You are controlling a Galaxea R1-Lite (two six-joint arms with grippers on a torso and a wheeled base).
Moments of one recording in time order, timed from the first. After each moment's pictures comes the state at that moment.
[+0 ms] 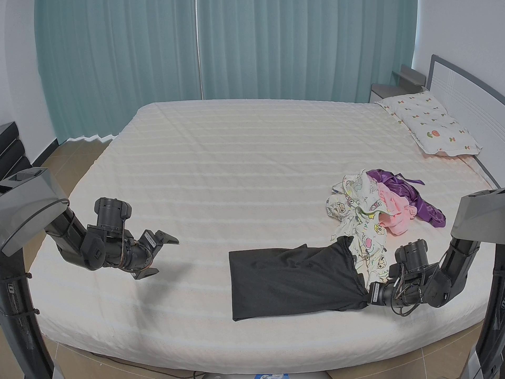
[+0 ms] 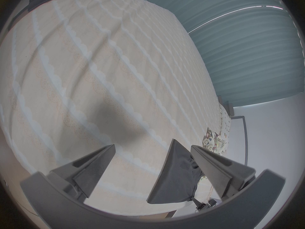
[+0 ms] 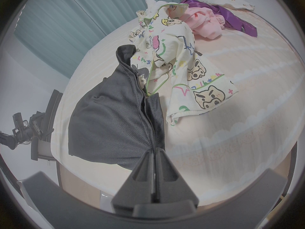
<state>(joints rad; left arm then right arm) -0.09 2.17 -0.87 -0.50 -0.34 -0.94 0.21 2.22 -0.48 -0.80 0.13 0.44</state>
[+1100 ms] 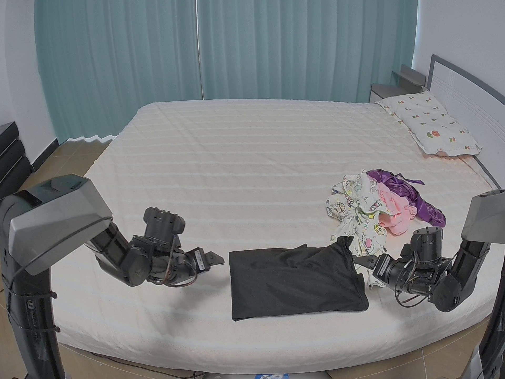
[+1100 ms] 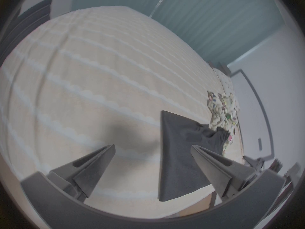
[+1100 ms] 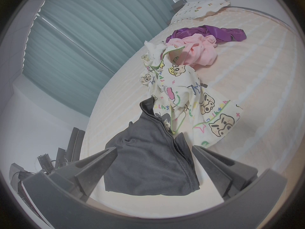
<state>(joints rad) -0.36 2.27 -0.97 -0.50 -0.15 -0.62 0.21 2.15 -0.37 -1.17 0.13 0.74</state>
